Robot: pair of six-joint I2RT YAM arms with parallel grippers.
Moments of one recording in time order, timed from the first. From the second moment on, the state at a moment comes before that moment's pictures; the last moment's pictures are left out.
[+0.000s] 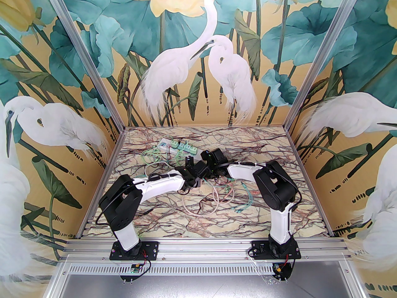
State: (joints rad) left arm -0.85 1.76 1.15 -0.61 -0.47 -0.79; right arm 0.61 1.99 1.17 -0.12 -0.43 0.43
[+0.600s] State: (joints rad) left arm -0.73 1.61 0.99 -0.44 -0.23 -0.87; right arm 0.61 1.99 1.17 -0.12 -0.43 0.43
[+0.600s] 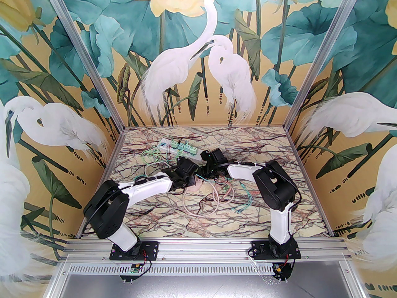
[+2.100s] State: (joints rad) left arm -0.92 1.62 1.22 -0.61 -0.31 -0.84; right arm 0.49 1.48 0.70 0.08 -0.26 0.46
